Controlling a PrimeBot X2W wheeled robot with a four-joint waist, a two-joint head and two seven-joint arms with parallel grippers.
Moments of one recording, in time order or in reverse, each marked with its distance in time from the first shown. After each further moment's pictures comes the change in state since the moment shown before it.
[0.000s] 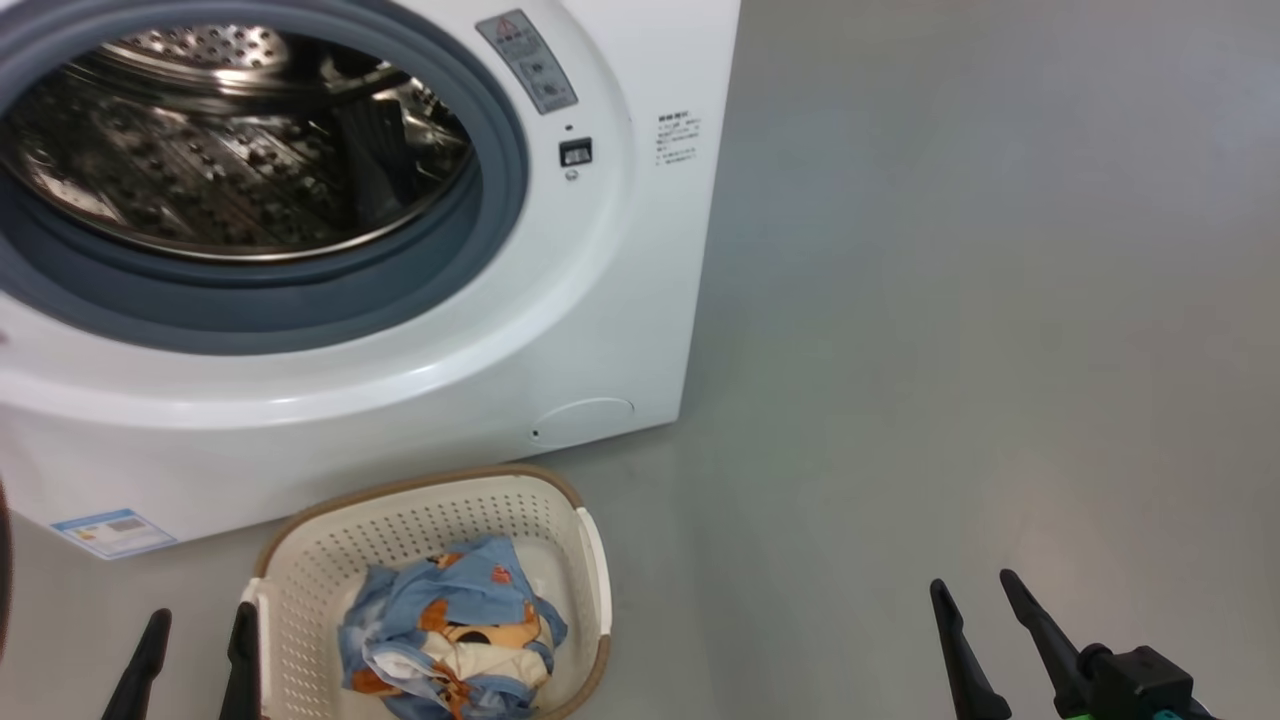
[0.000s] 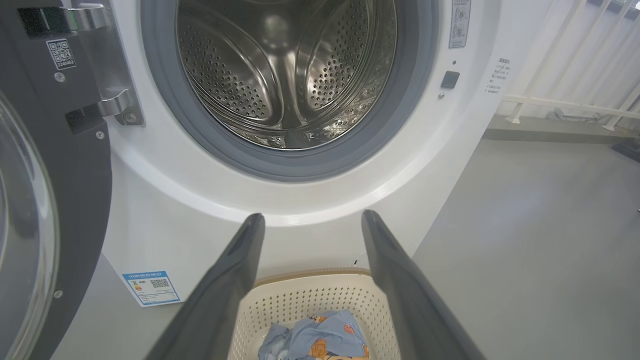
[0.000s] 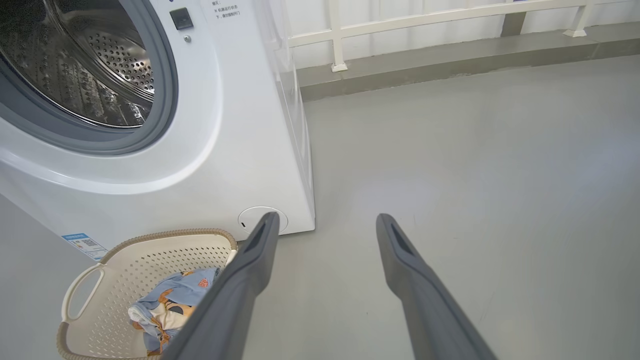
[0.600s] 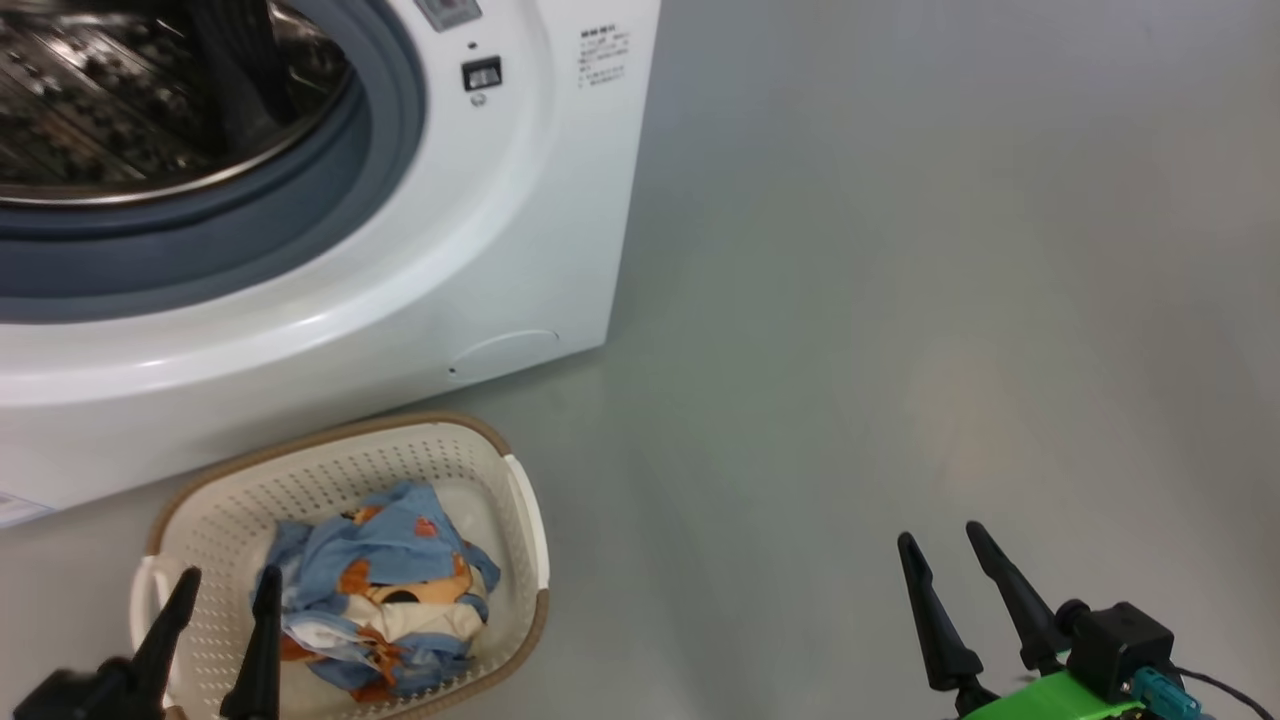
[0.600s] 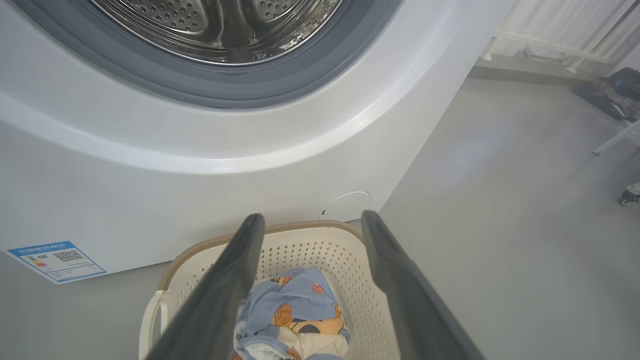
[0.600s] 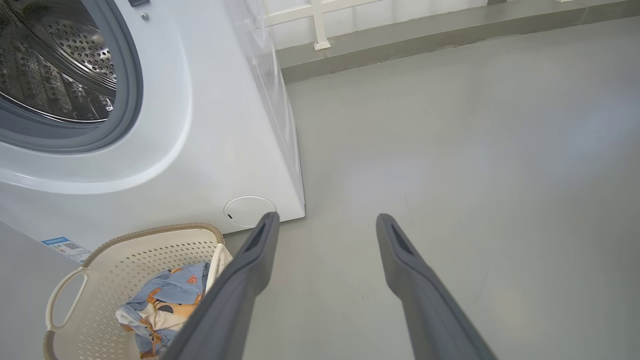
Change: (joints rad) left arm -0.146 0.081 -0.112 0.160 -0.063 0.000 0.011; right arm -0.072 0.000 0.062 -0.008 0.062 0.000 0.000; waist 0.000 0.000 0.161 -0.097
